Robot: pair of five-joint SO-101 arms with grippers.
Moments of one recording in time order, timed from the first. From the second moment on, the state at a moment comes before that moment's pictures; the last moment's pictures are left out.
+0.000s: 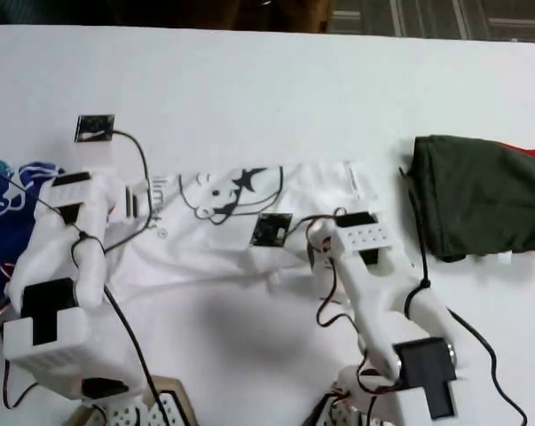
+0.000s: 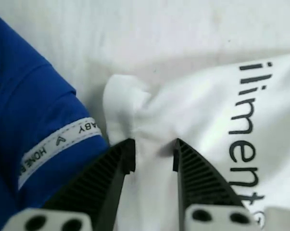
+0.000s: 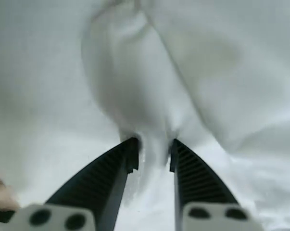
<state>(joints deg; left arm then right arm) -20.7 7.0 29.9 44.3 -6.0 -12.8 -8.6 48.4 61.1 65.6</state>
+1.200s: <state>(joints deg) -20.7 7.2 29.6 44.3 -6.0 -11.1 3.3 23.6 62.4 65.6</state>
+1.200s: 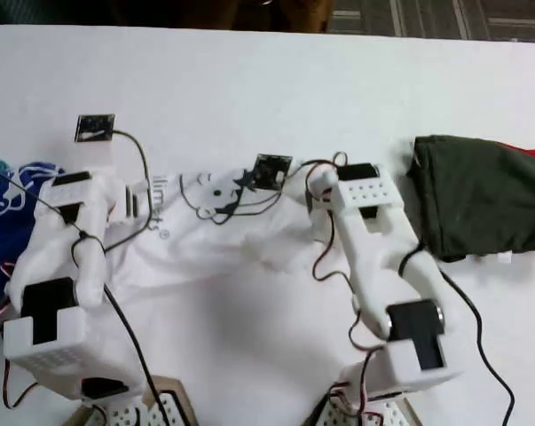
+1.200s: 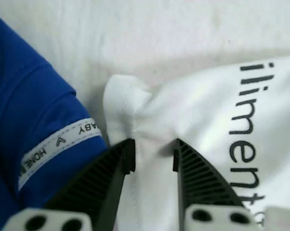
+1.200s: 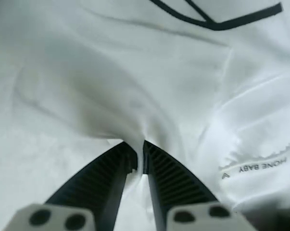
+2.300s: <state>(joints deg) -20.6 61.6 -60.7 90.3 -3.3 -10.0 3.3 16.0 69.5 61.1</state>
